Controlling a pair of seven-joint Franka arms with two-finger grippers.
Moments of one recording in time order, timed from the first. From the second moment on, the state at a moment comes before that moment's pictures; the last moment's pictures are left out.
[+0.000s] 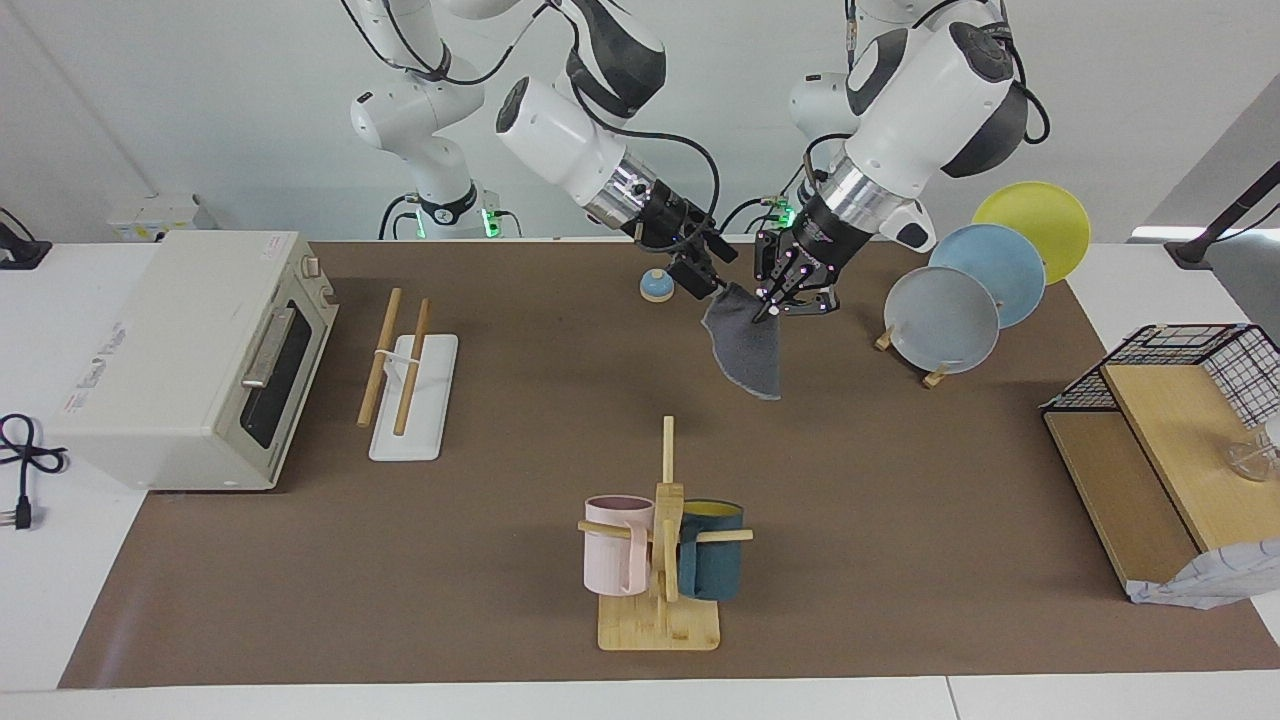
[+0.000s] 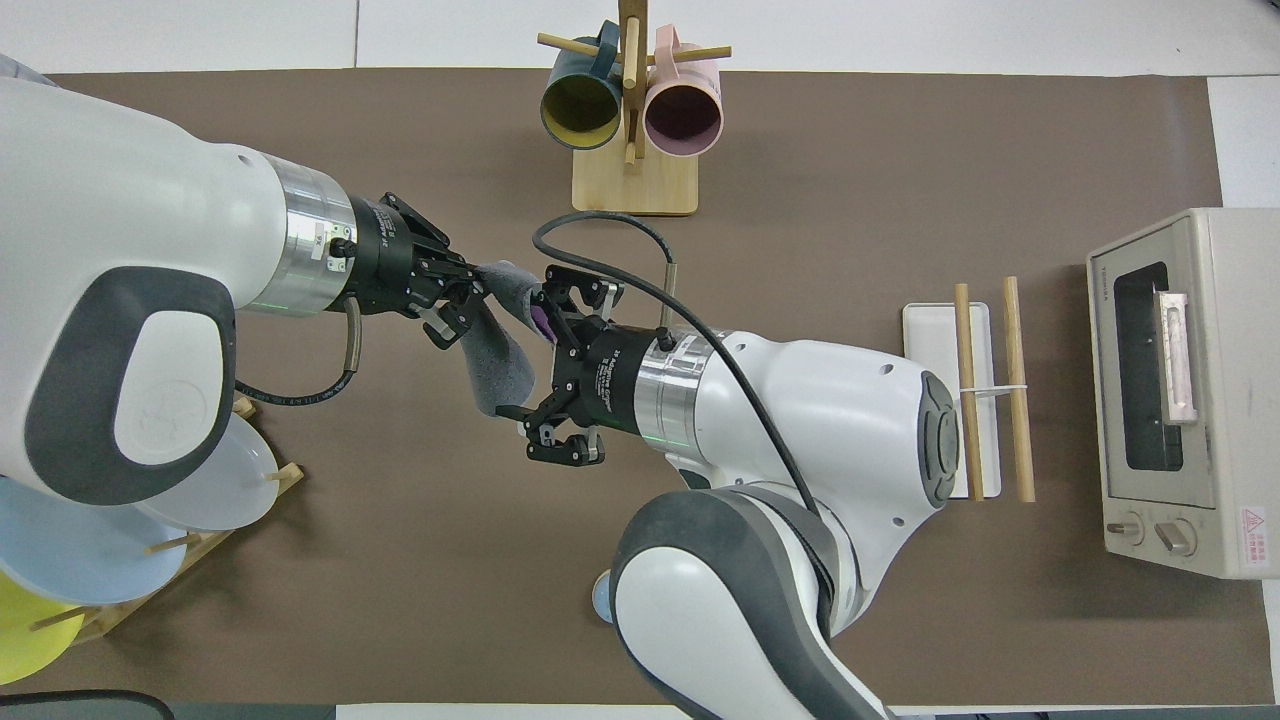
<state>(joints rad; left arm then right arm) -0.25 0.05 -0.17 -1.68 -0.38 1.95 -2.39 0.67 0.10 0.01 -1.90 1.04 2.60 1.55</state>
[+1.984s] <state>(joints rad) -0.25 0.05 -0.16 -1.69 -0.38 1.95 -2.43 0.64 0.13 0.01 -1.86 1.00 2.64 1.58</state>
